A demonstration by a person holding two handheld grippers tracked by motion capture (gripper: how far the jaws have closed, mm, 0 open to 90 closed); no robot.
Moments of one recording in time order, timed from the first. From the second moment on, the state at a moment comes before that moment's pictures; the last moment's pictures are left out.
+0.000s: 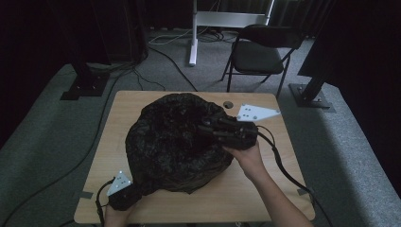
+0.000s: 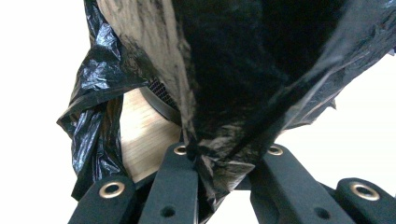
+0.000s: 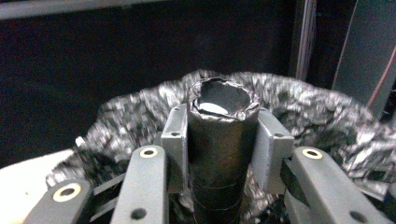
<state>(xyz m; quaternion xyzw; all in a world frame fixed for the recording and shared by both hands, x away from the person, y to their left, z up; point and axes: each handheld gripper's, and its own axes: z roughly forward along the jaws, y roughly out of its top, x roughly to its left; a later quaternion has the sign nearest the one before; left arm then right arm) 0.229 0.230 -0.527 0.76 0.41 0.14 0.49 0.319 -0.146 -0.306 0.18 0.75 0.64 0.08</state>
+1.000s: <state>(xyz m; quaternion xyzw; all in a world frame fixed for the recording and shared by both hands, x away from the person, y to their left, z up) 0.227 0.229 -0.524 0.75 0.40 0.14 0.50 0.259 -0.104 -0.222 0.04 0.71 0.70 0.10</state>
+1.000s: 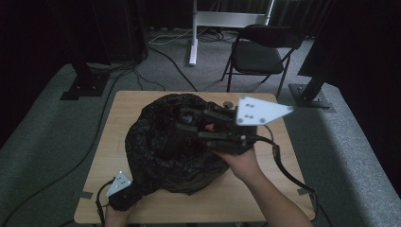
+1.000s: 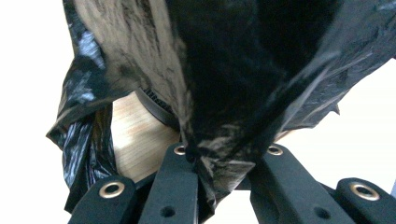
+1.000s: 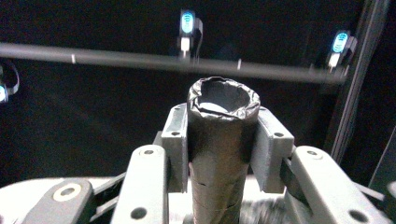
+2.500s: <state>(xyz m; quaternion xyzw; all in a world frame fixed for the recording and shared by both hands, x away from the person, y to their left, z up) 0.226 0.231 -0.518 0.74 0.39 0.16 0.52 0.303 -0.108 -0.279 0.14 0.78 0.61 0.08</state>
